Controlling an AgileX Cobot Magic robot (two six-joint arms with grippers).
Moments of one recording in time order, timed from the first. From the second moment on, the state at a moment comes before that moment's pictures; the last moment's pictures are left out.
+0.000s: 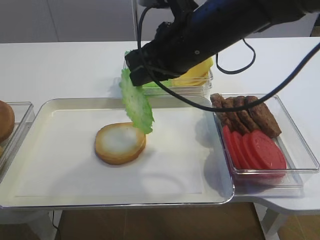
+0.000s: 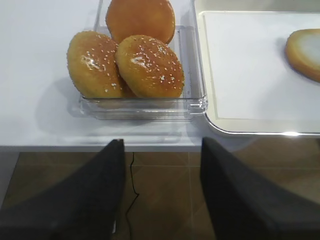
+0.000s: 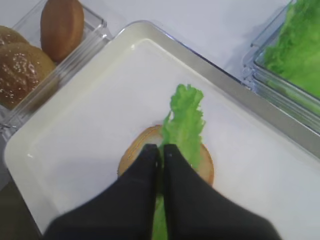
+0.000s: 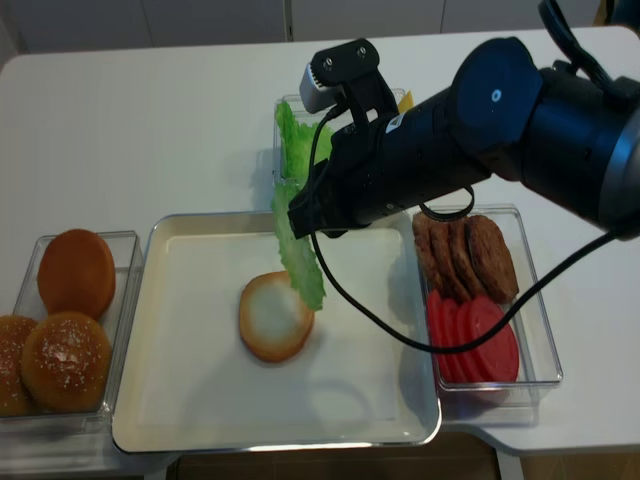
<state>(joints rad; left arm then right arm) -0.02 -0.02 -0.50 0.08 1.20 -0.16 0.58 1.64 -1.25 0.82 0.63 -0.66</state>
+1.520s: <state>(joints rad) -0.02 -0.02 -0.50 0.08 1.20 -0.16 0.58 1.75 -1.25 0.98 0.62 -0.67</state>
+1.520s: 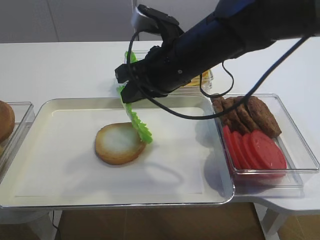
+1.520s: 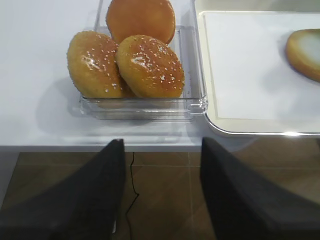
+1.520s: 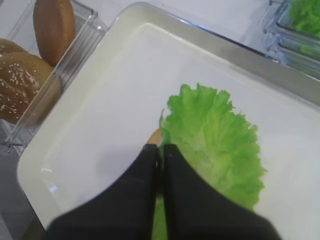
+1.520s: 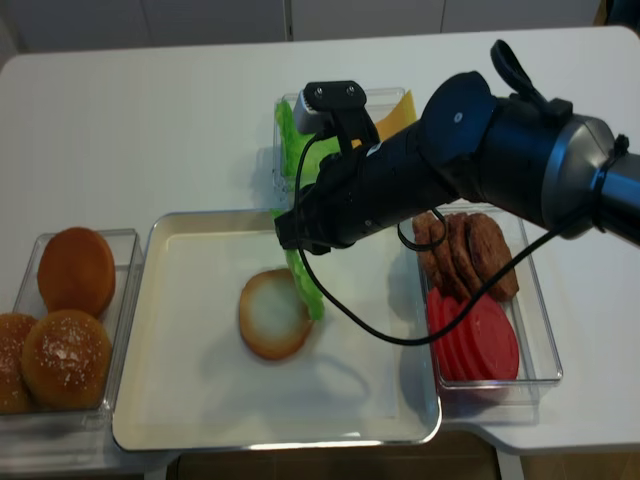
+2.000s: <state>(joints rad) -0.02 -0.02 -0.50 0.08 1.20 -0.16 0.58 1.79 -1.25 1.09 0.66 -0.70</state>
